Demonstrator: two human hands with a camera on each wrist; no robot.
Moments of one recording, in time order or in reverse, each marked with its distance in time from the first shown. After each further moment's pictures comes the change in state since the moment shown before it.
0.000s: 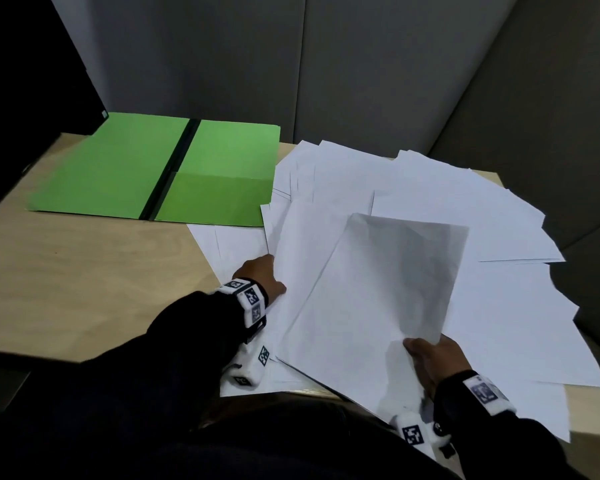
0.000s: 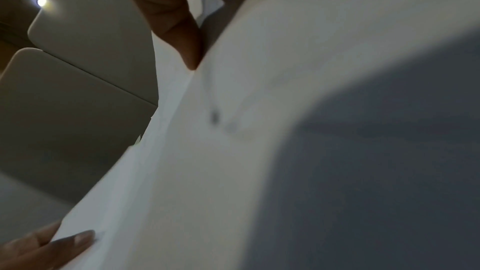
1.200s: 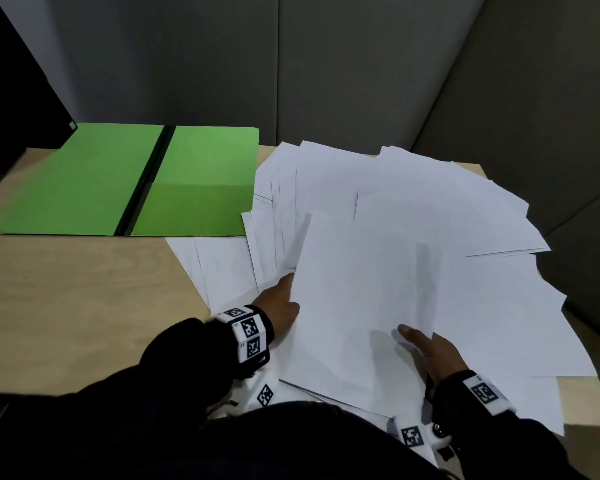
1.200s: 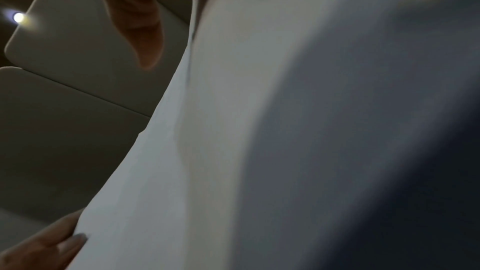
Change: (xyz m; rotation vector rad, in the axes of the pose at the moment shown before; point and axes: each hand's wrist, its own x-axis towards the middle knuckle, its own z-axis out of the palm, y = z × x) left_hand -0.012 0.023 0.033 -0.328 -0.230 0.183; right_hand 0.013 0.001 -0.009 0.191 -0.153 0.074
